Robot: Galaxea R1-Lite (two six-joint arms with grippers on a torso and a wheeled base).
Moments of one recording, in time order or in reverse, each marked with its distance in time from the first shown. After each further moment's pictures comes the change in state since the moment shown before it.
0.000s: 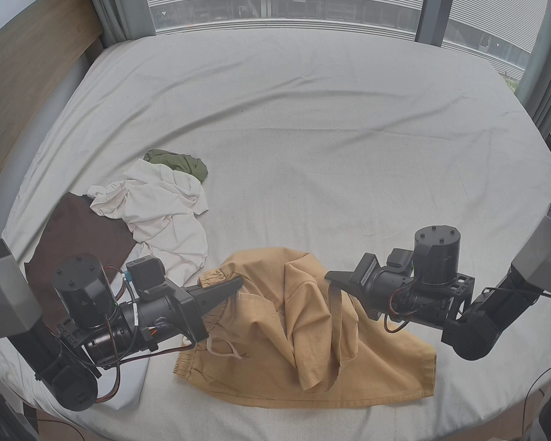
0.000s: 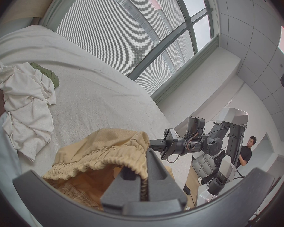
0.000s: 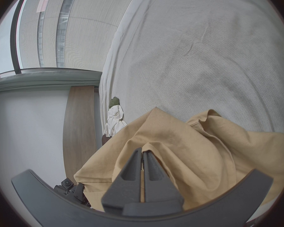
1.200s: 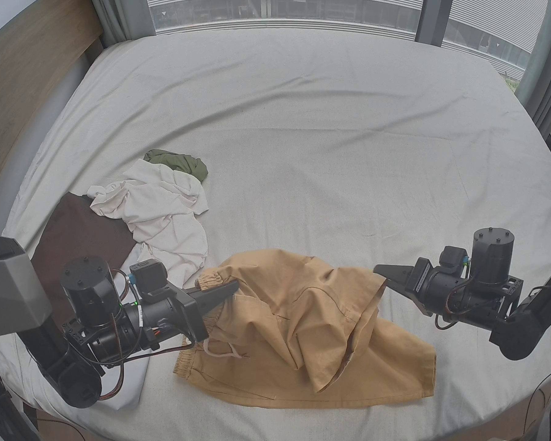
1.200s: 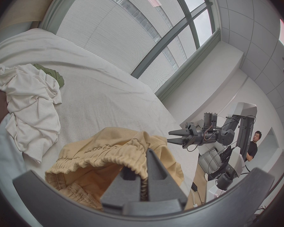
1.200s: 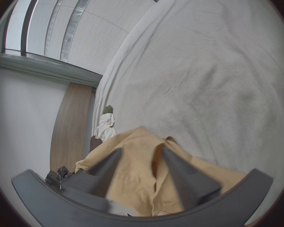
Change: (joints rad) left arm 0.029 0.050 -0.006 0.000 0.005 0.060; right arm -0.149 -0.169 0.222 -0.042 0.033 -0.245
